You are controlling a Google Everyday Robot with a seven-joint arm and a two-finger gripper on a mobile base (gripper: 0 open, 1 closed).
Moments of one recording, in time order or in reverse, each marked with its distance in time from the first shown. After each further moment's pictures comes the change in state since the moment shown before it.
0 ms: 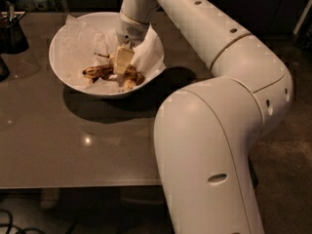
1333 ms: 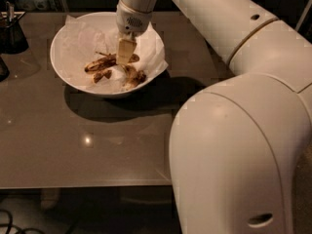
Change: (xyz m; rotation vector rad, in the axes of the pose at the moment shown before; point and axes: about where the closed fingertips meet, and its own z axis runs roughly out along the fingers) arm -0.007 0.010 -0.040 0.146 0.063 -0.025
